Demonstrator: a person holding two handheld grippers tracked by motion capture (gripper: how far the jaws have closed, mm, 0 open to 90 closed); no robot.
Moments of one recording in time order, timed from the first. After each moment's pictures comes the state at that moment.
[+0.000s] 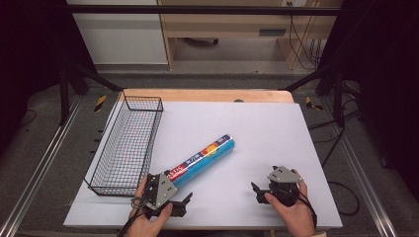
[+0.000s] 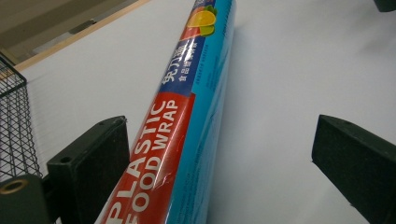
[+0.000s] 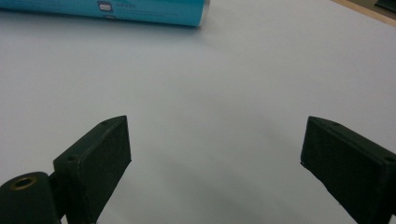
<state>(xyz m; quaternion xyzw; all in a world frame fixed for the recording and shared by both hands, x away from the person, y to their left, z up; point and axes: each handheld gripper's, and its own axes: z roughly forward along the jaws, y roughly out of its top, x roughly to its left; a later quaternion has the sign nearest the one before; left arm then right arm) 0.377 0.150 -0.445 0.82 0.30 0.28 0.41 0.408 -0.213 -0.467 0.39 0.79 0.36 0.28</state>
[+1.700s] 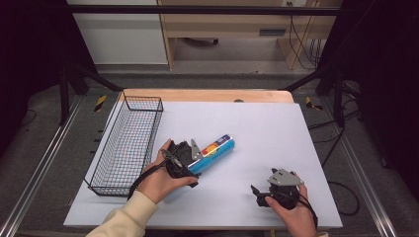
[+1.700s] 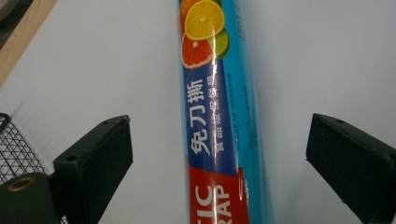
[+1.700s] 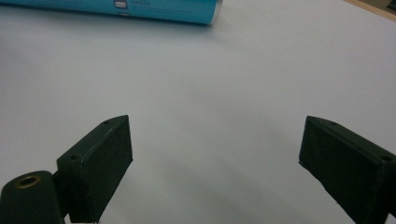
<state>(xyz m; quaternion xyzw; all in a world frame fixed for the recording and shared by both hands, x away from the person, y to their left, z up) 0.468 0.092 -0.393 0.93 0.22 0.22 0.20 0.401 -0.214 -0.469 0.38 0.80 0.37 0.27</state>
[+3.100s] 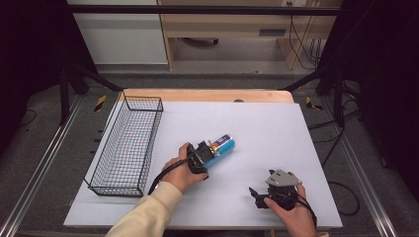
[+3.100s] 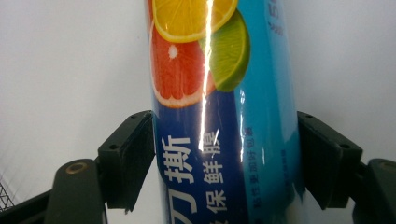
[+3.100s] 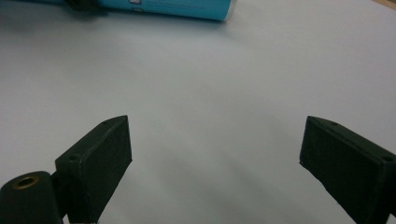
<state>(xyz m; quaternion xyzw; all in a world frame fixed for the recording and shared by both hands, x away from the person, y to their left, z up) 0.508 0.046 -0.447 0.94 0.23 0.22 0.10 0.400 -0.210 -0.471 0.38 0.81 0.37 0.26</state>
